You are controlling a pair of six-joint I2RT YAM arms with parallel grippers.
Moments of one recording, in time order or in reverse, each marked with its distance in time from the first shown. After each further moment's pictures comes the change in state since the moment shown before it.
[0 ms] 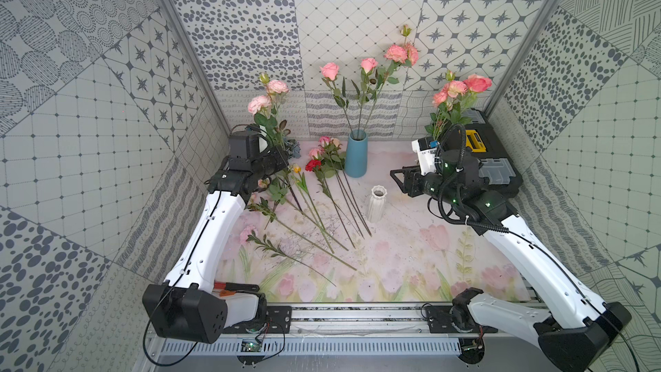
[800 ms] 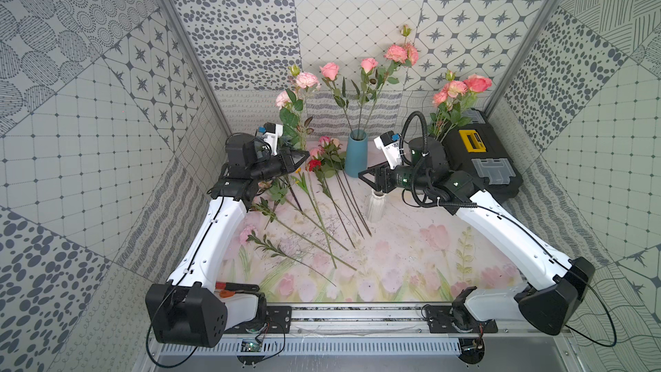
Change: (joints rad) left arm 0.025 -0.014 -0.126 0.290 0.522 -0.027; right arm 0.141 0.247 0.198 0.000 -0.183 -0.002
